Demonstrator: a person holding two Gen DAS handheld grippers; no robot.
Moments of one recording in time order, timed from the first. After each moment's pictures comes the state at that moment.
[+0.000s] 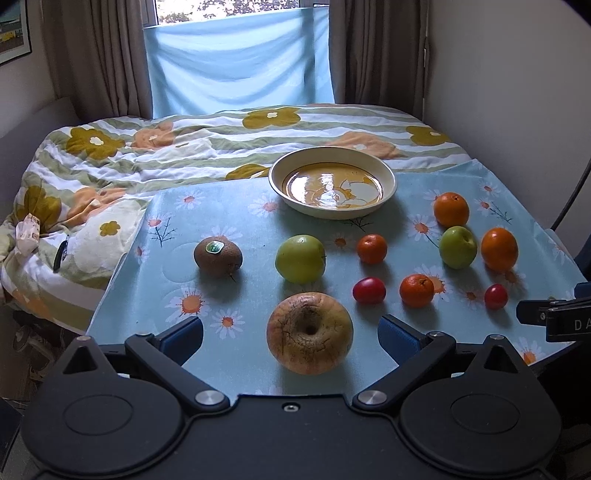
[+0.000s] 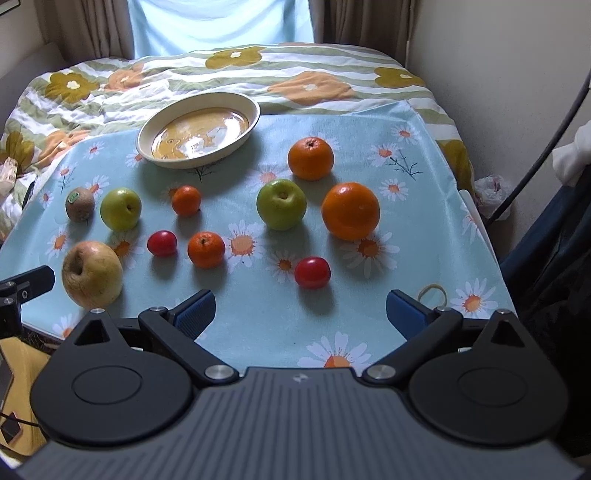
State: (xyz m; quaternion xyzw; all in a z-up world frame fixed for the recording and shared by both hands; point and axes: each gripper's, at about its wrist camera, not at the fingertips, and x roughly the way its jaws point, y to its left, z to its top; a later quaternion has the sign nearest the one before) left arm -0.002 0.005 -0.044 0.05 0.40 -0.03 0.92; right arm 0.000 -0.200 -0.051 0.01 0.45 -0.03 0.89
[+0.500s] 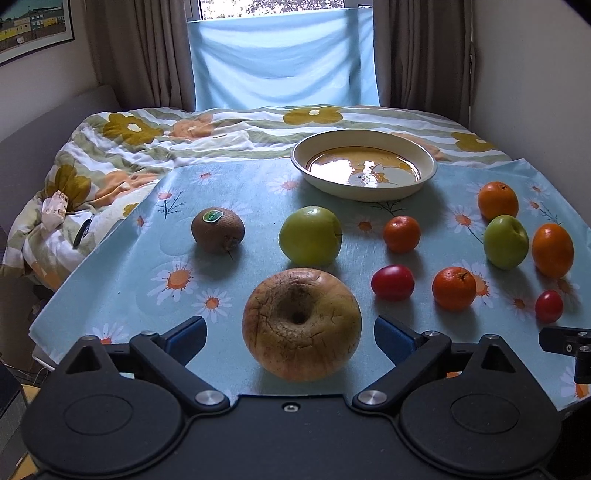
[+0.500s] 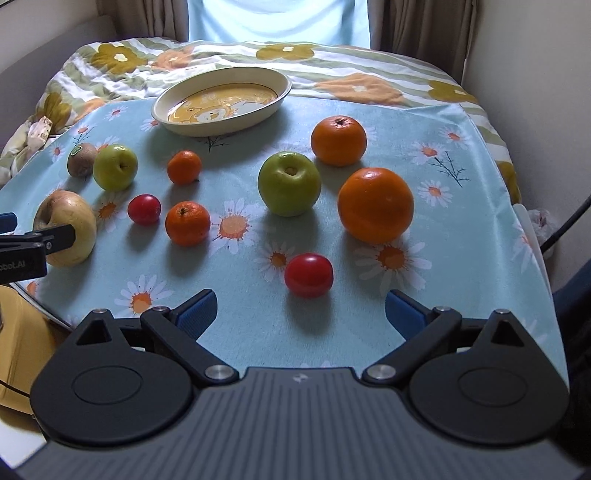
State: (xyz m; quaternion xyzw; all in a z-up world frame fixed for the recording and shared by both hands) left arm 0.013 -0.022 -0.106 0.04 0.38 0.05 0.92; right arm 0.023 -0.224 -0.113 -0.03 0.43 0.06 0.90
